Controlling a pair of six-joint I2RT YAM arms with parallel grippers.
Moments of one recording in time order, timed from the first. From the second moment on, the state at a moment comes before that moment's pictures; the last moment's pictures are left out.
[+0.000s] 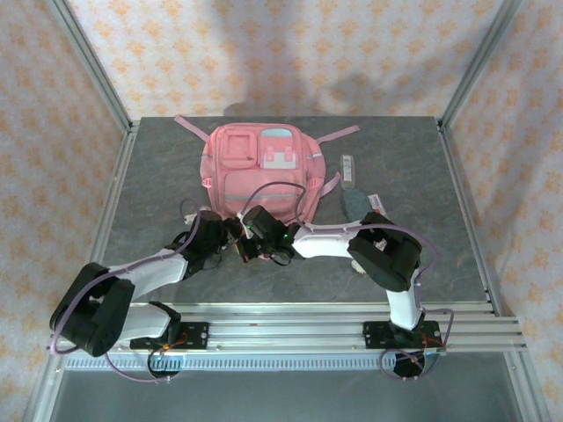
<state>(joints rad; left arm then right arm) -0.41 1.29 0.41 0.12 -0.07 -1.06 1.01 1.94 1.16 -0.01 -0.14 0.46</state>
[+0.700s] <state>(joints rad) -0.37 1.32 0.46 0.14 0.00 -1.04 0.74 1.59 0.75 0.03 -0.17 0.48</state>
